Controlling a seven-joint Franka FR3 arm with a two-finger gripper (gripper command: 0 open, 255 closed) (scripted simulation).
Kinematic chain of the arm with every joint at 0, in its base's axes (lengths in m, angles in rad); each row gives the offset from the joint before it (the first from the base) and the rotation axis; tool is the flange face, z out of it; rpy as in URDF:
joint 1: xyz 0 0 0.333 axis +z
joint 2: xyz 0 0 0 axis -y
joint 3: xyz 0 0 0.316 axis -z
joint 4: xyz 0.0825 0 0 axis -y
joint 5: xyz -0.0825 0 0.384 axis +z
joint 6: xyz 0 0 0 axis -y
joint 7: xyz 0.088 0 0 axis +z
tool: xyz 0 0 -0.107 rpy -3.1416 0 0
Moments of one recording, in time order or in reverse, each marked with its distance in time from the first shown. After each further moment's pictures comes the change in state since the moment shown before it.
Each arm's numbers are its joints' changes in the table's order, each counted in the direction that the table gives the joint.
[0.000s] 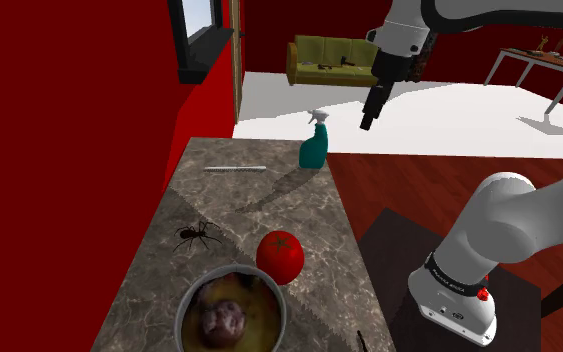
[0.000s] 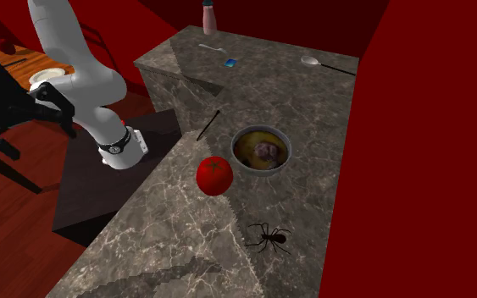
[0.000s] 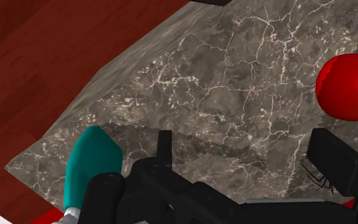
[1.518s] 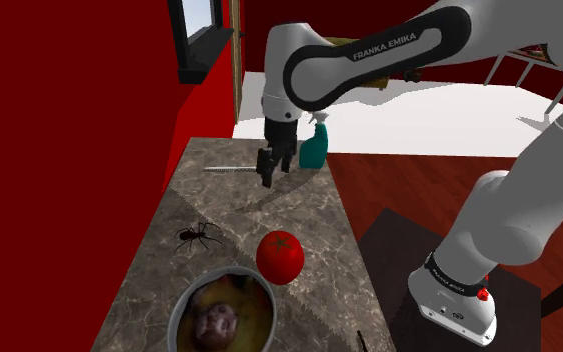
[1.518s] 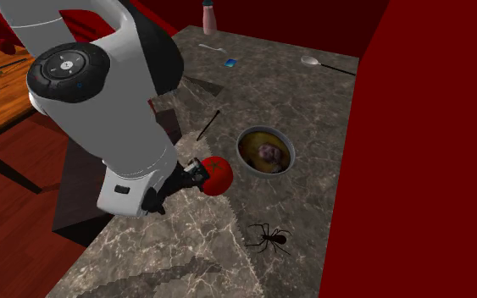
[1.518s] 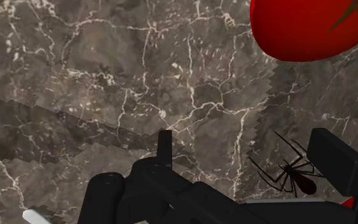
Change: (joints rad) arm 0.116 -0.630 -0.256 0.194 0.129 0.354 -0.283
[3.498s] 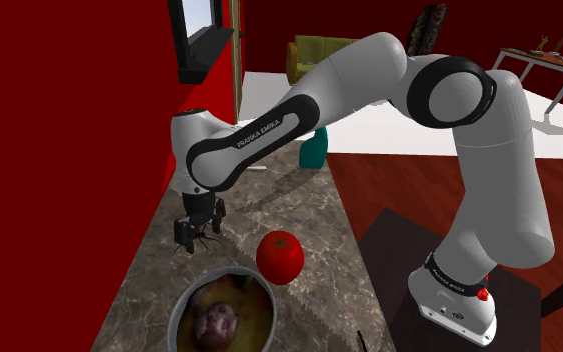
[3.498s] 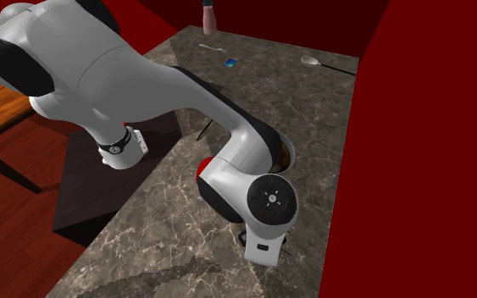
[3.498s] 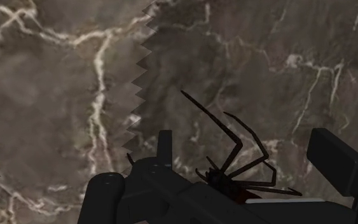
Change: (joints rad) arm 0.180 -0.716 -0.064 0.516 -0.116 0.143 -0.237
